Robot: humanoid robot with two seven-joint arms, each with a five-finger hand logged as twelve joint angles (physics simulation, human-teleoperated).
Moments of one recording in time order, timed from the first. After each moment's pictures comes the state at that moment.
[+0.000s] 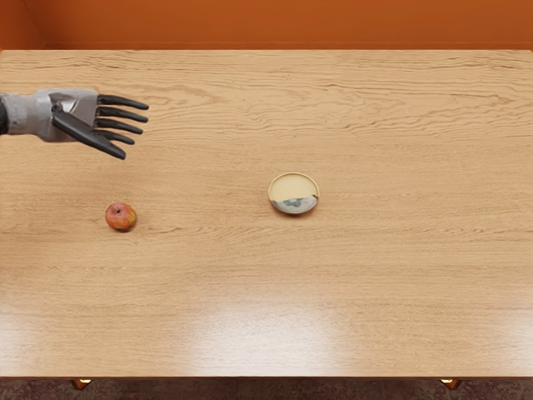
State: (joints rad) left arm -1.17 0.77 -0.23 -0.92 0.07 -0.61 0.32; right arm -0.05 0.00 -0.06 0.19 0.14 -0.08 0.11
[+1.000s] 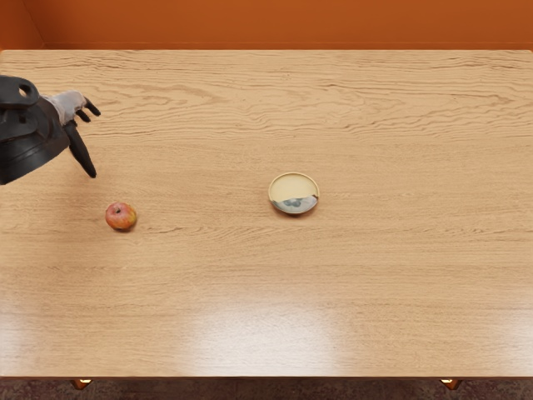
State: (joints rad) left arm -1.79 0.58 0.69 -1.46 0.35 0.41 0.61; right arm -0.05 0.00 -0.06 0.19 0.14 -0.08 0.11
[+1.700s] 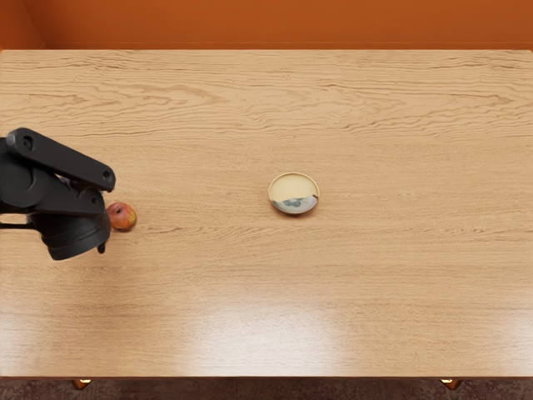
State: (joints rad) left arm -1.86 0.28 0.98 -1.65 0.06 0.61 0.61; right arm -0.05 0.00 -0.06 0.19 0.14 -0.08 0.11
